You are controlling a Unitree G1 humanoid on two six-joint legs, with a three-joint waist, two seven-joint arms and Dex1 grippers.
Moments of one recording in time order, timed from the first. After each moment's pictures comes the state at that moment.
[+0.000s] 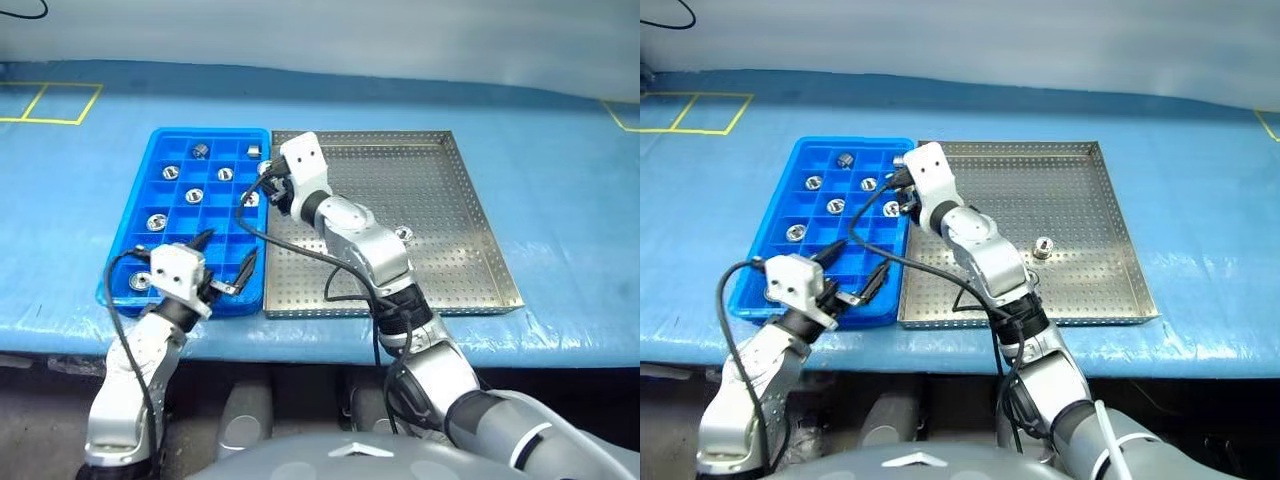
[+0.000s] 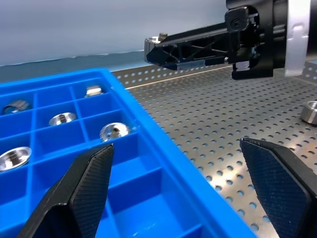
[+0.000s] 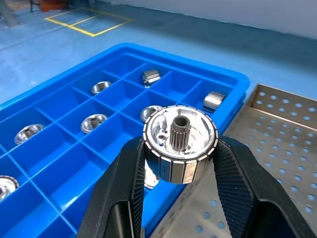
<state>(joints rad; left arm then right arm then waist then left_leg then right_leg) 0.29 0.27 0.10 -0.58 -0.25 0.30 -0.36 -0.68 0.13 0.27 0.15 0.10 0.63 0.20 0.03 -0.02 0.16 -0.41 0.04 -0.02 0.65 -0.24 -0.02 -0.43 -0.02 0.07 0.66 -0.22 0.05</state>
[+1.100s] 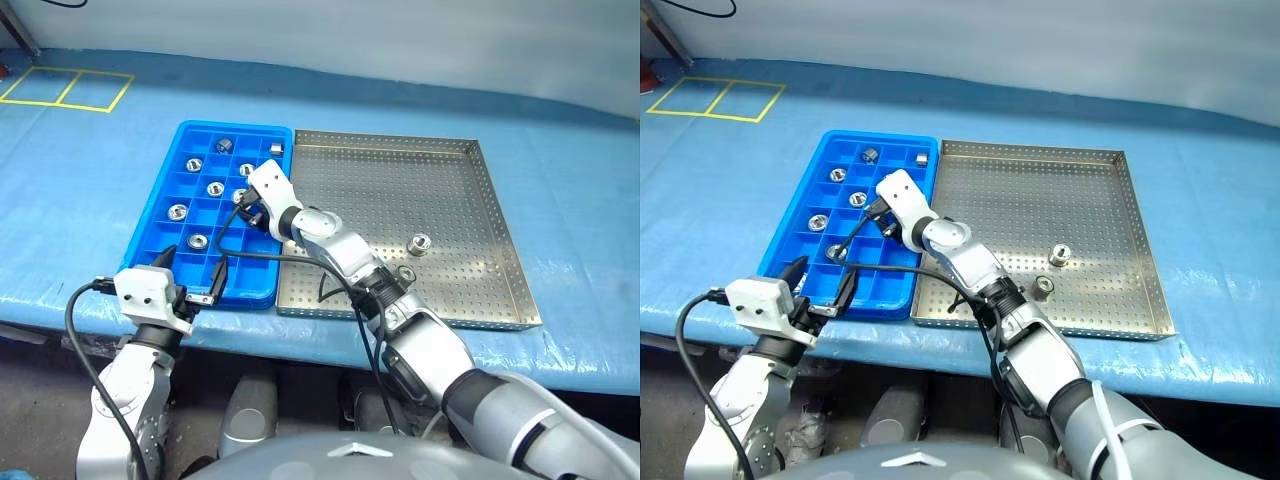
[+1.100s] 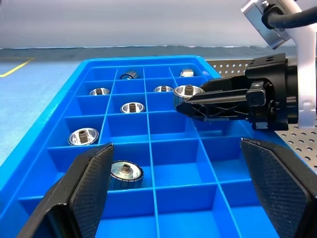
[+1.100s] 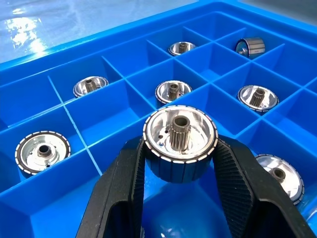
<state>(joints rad) 0.43 0.20 0.12 -0.68 -0.24 0.28 -0.22 -0.83 0.14 0.36 0.64 0.13 0.30 0.31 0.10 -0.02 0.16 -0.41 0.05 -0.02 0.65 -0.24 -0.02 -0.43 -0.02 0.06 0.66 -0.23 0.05</state>
